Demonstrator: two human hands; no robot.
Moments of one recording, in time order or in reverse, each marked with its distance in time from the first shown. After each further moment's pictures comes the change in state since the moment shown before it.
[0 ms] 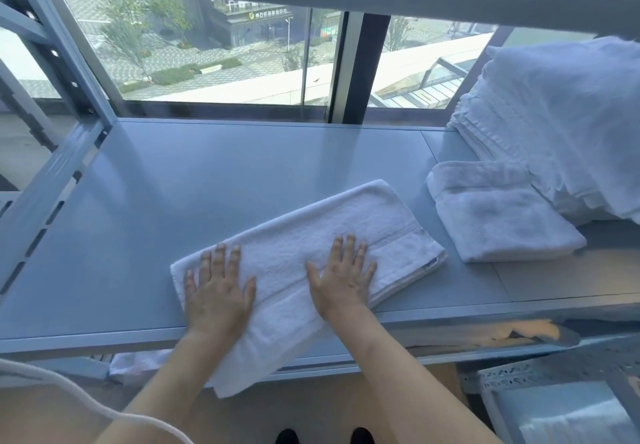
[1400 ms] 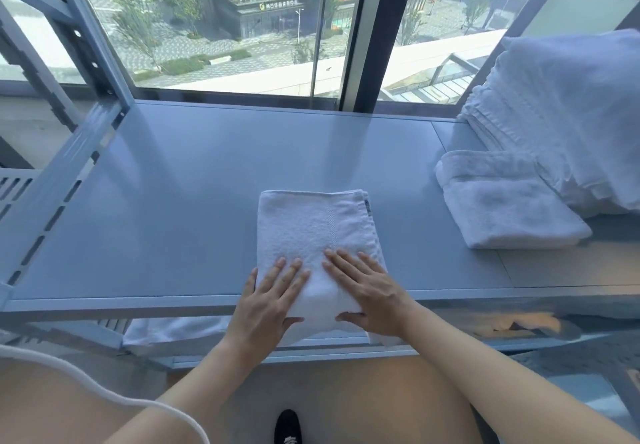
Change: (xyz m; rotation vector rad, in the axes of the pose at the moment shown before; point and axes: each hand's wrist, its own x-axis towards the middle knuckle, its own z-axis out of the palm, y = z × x) left_hand -0.066 0.023 0.019 0.115 0.085 0.600; right_hand -0.024 0.099 -0.013 -0.277 -0.023 -0.965
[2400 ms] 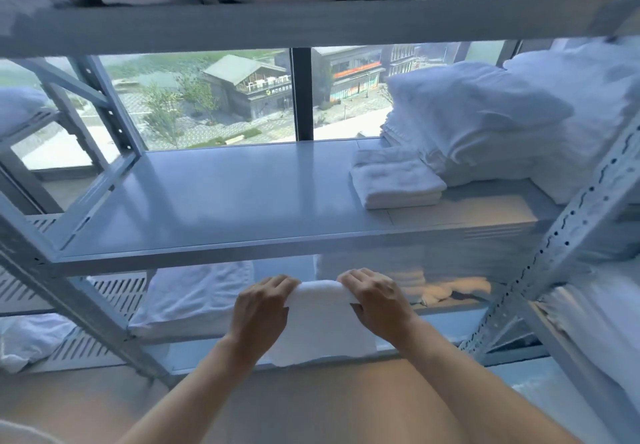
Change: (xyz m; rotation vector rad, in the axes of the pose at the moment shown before) left_hand -0.113 0.283 -0.117 -0.122 0.241 -0.079; right_hand -0.307 -0.085 -0.077 0.075 0.411 0.212
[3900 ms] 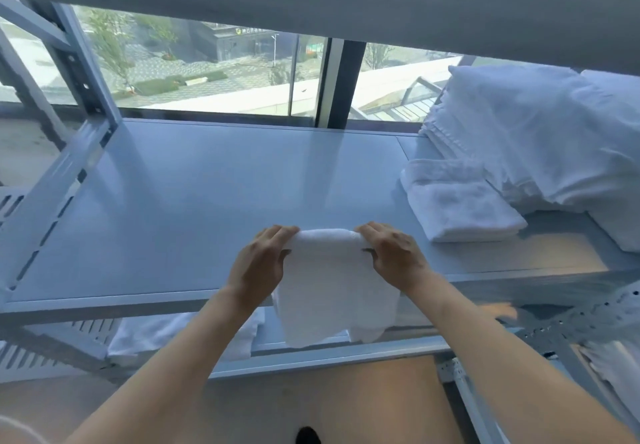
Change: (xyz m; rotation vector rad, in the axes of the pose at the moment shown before) left_hand 0.173 -0.265 0.044 -0.360 0.022 -0.033; right_hand 0.278 0.021 0.069 -0.125 -0.131 0.202
